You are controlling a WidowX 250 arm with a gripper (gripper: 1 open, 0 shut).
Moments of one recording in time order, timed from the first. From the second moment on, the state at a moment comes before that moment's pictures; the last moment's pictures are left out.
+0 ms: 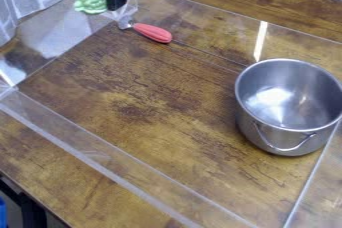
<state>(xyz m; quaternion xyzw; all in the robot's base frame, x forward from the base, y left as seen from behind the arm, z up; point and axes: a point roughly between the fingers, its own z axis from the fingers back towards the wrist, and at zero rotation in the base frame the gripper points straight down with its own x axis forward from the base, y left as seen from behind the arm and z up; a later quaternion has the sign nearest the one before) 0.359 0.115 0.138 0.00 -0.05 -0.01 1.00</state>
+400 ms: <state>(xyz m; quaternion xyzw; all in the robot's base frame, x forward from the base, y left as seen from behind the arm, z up) 0.377 0.026 0.142 -0.02 -0.09 -0.09 0.99</state>
